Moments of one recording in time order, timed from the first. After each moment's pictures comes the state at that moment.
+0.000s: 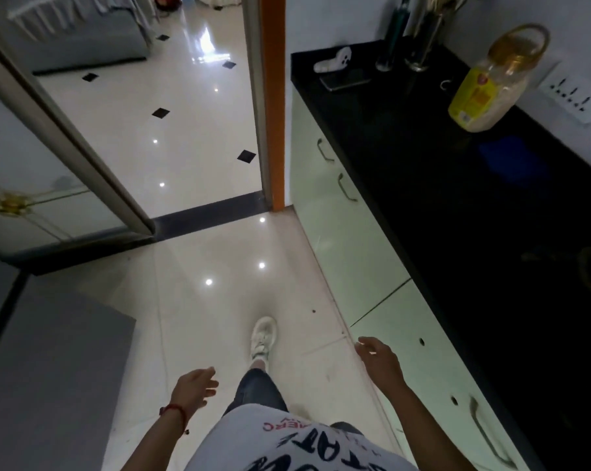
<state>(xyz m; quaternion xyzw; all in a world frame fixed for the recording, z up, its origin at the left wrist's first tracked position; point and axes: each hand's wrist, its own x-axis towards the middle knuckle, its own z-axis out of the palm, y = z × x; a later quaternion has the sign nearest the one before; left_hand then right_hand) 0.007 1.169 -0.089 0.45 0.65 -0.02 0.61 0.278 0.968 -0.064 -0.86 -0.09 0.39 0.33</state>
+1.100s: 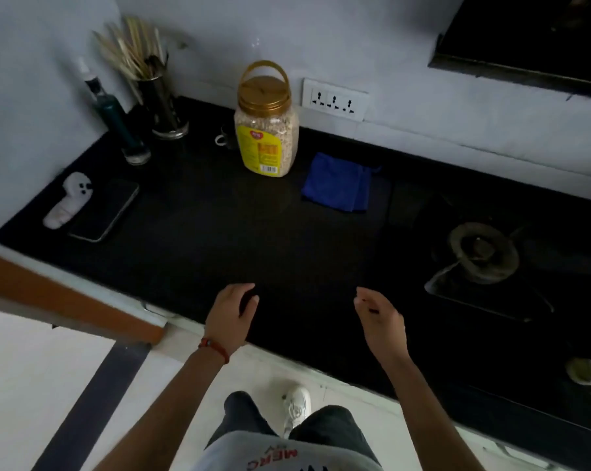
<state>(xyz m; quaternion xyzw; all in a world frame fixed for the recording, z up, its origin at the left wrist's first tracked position) 0.553 1.313 0.012 0.92 0.04 -0.06 0.39 0.527 1.063 0.029 -0.84 0.20 0.05 0.50</state>
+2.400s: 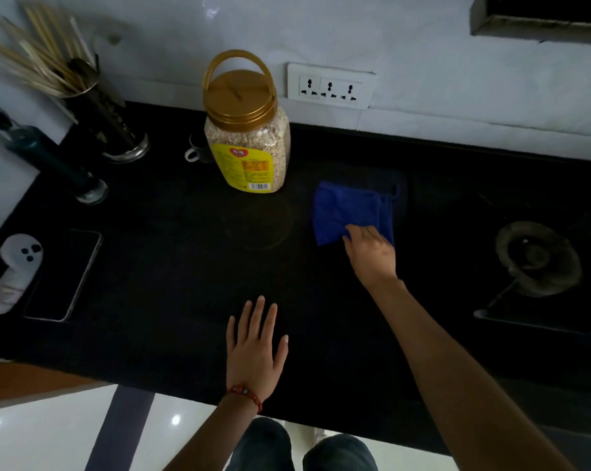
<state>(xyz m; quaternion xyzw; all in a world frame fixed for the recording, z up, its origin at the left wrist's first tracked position) 0.624 1.319 -0.043 0.98 -0.09 -0.15 0.09 0.733 1.085 -0.026 -0.99 0.03 -0.08 0.11</state>
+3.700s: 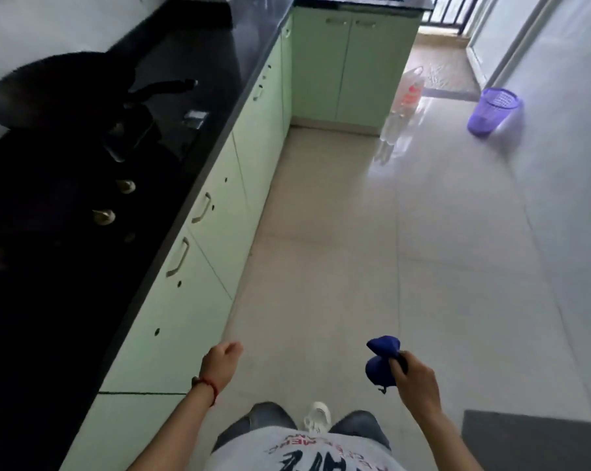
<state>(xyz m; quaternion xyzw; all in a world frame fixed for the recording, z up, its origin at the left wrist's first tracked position) 0.289 1.104 -0.061 0.73 -0.46 -0.49 0.12 -0.041 1.199 -0.062 -0.39 0.85 -0.18 0.31</state>
